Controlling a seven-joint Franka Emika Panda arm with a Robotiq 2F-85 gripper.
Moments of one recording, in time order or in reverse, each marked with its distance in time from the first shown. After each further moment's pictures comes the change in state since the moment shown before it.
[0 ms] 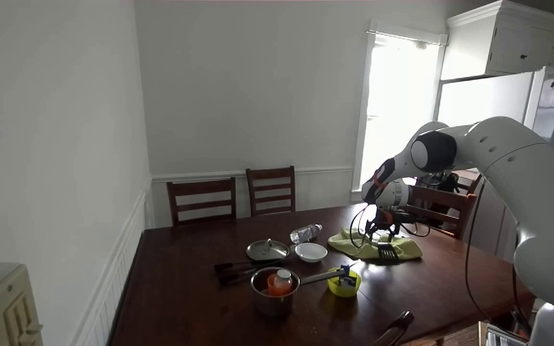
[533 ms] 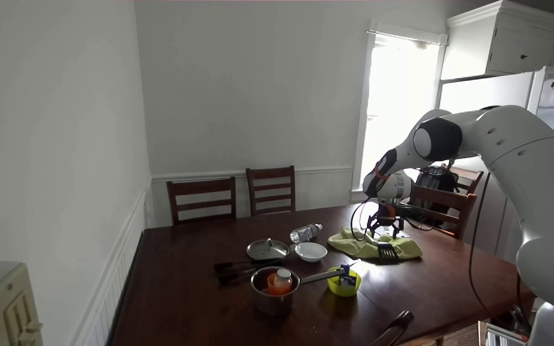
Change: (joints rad) arm 0.049 -0.106 -0.048 -0.107 0.000 -0.067 0.007
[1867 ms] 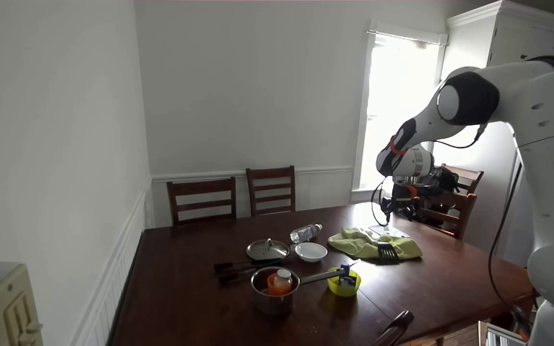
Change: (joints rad) arm 0.169 -0.342 -0.193 -0.316 -0.042 -0.014 -0.137
